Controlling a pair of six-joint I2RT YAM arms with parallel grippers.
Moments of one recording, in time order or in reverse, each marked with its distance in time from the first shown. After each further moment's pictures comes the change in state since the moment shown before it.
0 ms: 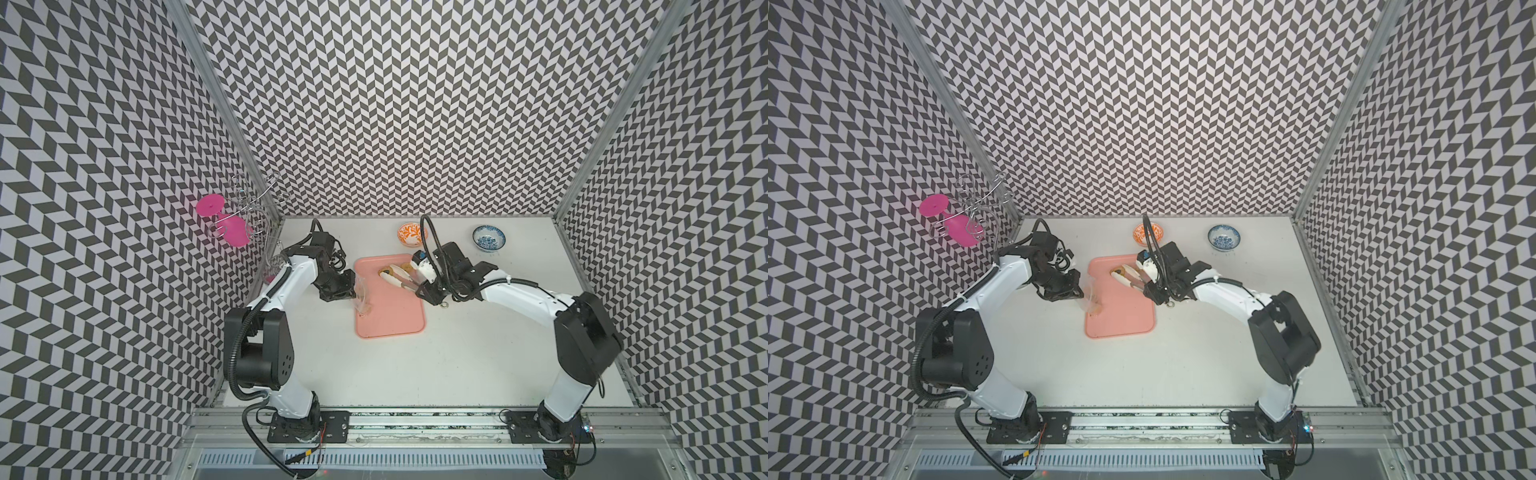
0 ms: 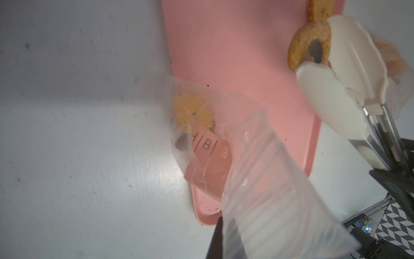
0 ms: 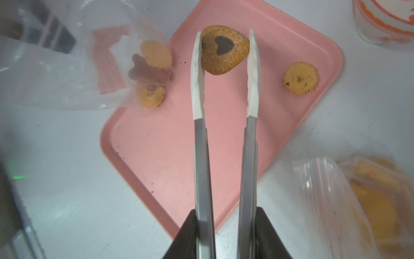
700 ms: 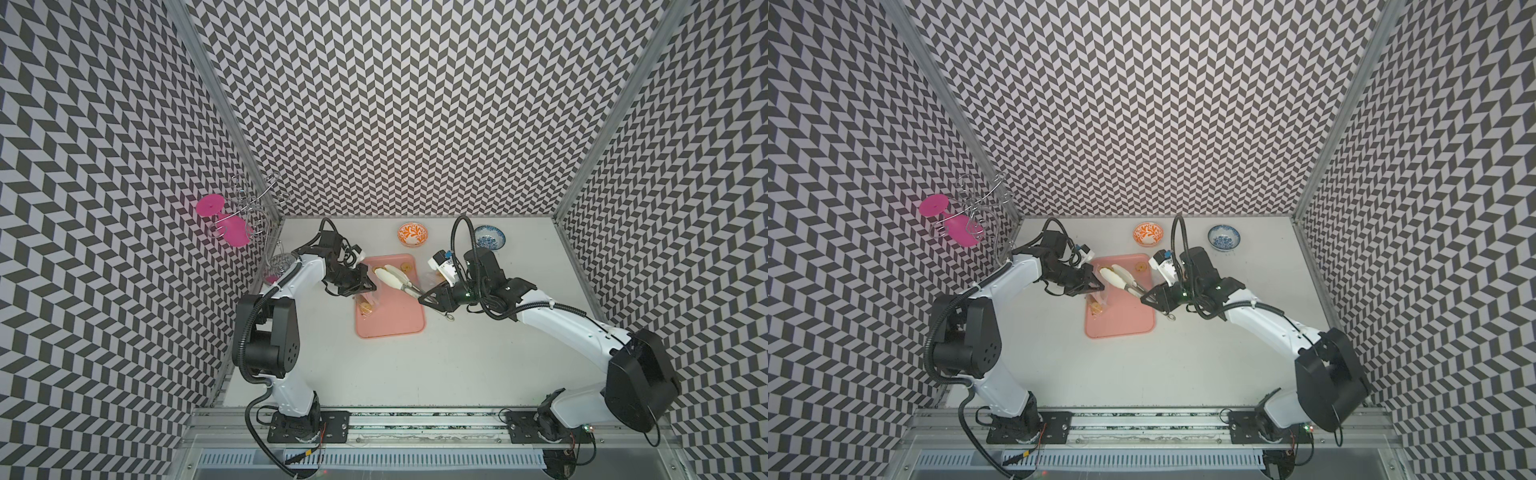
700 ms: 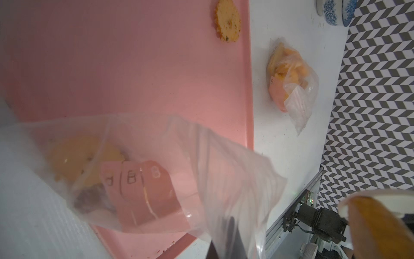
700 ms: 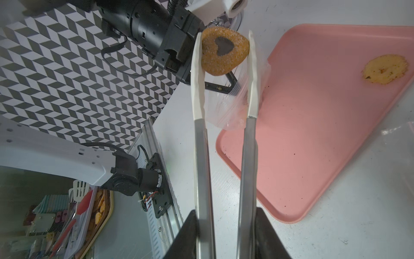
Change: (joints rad) left arm -0.011 0.077 -0.033 0.180 0.321 -0.022; right arm -0.030 -0.265 -0.218 0.180 -0.375 0.315
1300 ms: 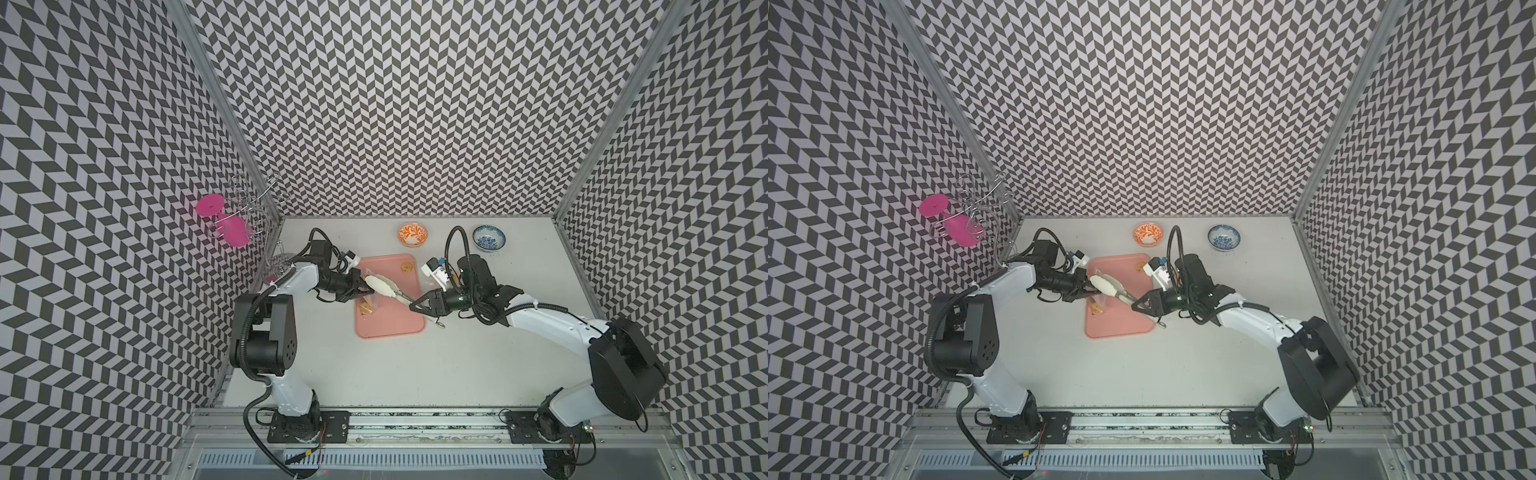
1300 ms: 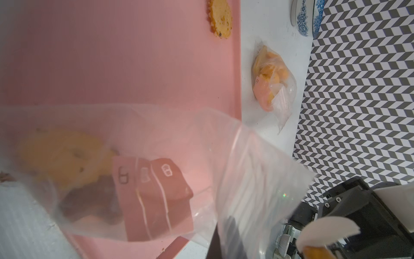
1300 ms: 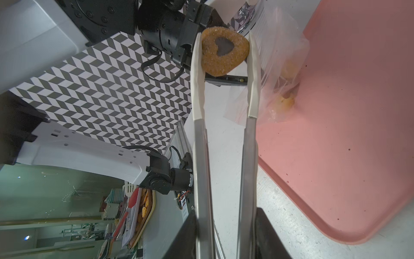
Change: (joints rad) left arm 0.079 0.005 -0.116 0.108 0.171 -0.001; right arm 0.033 0.083 -0.084 0.251 -0.146 0.224
